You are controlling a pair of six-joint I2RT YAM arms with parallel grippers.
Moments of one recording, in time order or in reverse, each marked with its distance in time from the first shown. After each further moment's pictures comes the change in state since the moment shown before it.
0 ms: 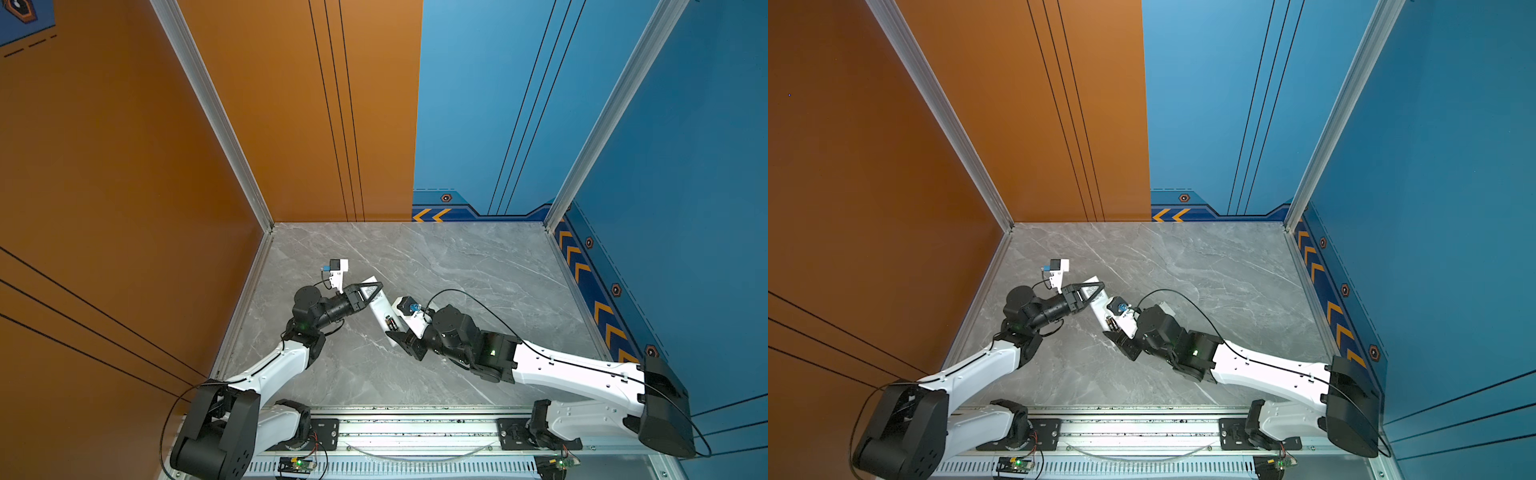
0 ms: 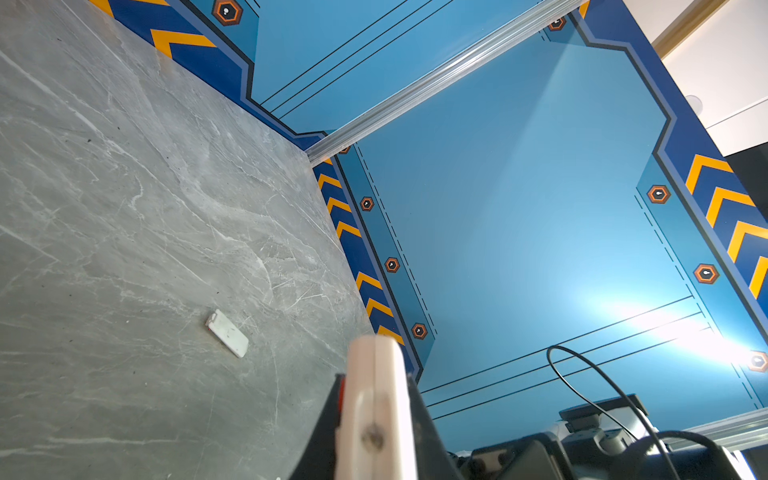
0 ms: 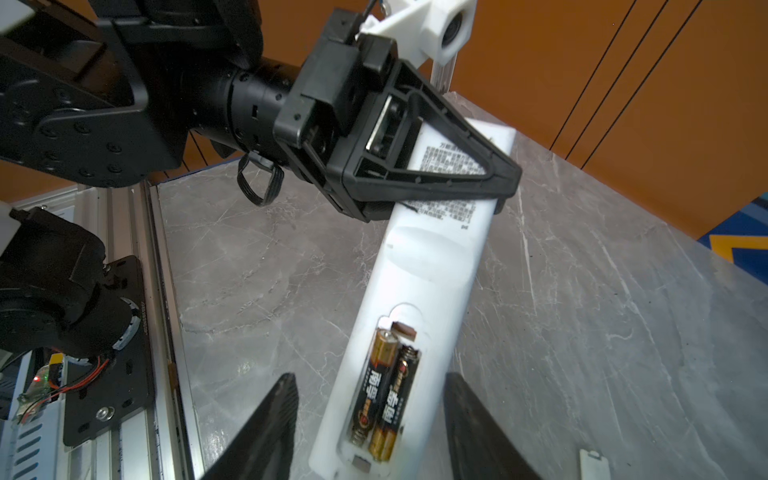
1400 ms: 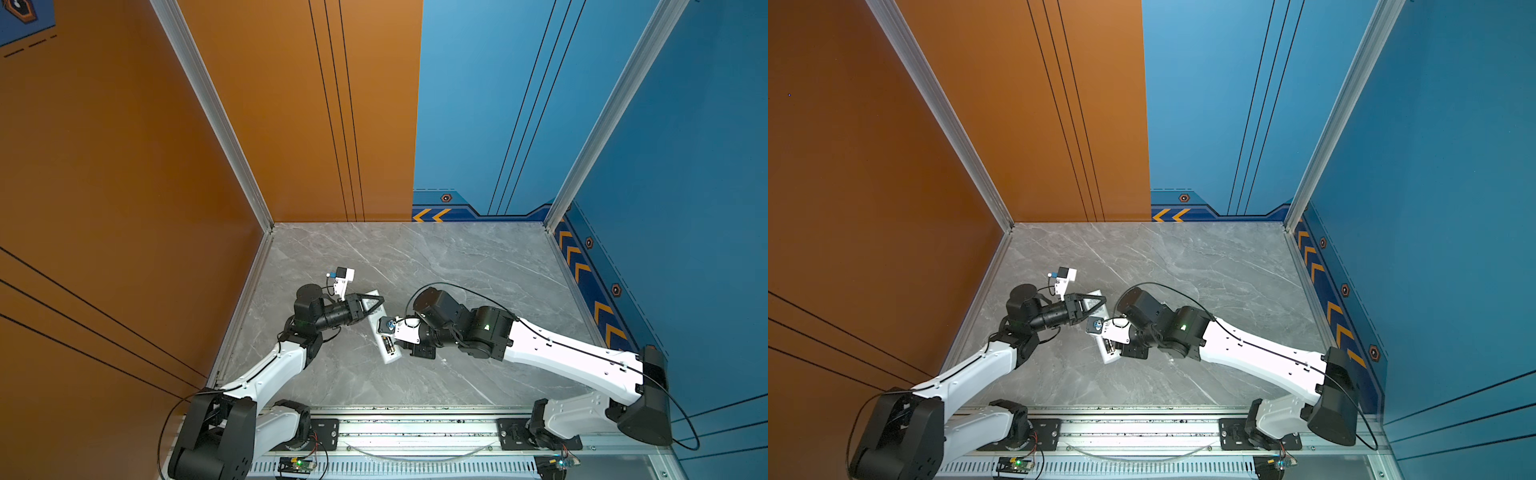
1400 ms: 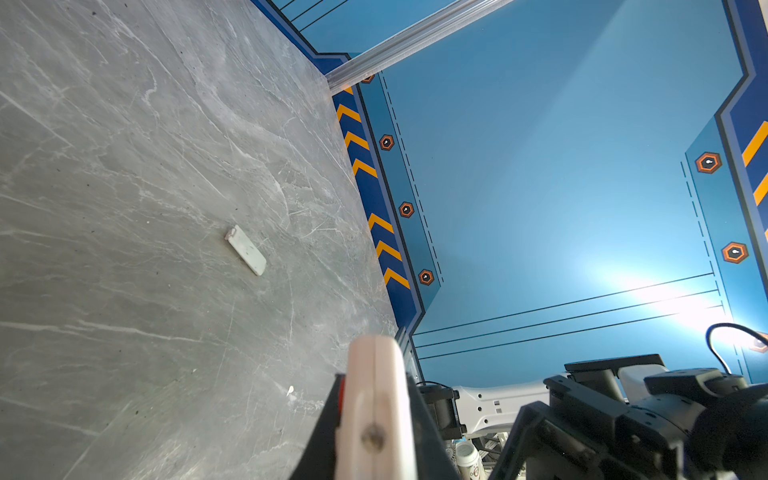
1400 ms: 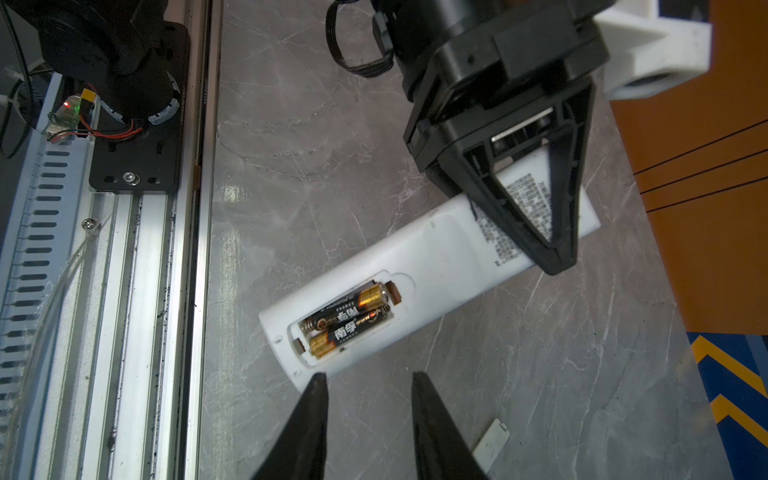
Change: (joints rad) left arm 0.016 -0.038 0.013 -0.272 0.140 0.084; right arm -0.019 0.153 0.372 -0.597 -0.157 -0.482
